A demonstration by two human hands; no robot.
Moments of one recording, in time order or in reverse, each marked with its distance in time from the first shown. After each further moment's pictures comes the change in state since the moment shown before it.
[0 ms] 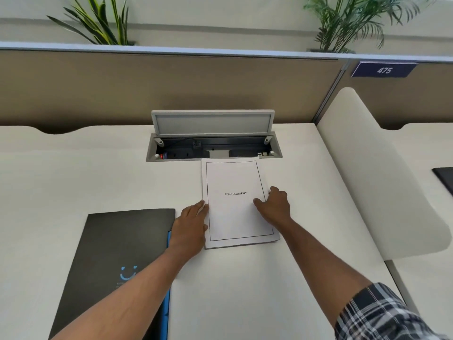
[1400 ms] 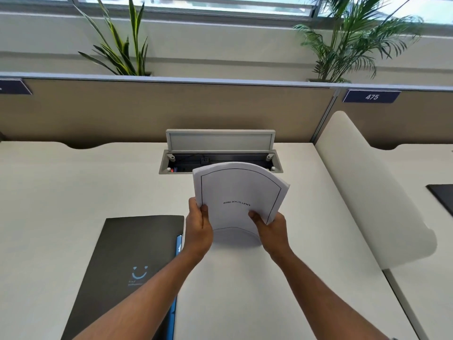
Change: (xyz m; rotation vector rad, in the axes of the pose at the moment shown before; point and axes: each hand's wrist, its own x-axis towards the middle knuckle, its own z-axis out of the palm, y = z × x) left_hand -0.034 0.055 -0.060 -1.034 0.535 -0.034; right_hand -0.102 -0.014 -0.011 0.696 0.107 -0.298
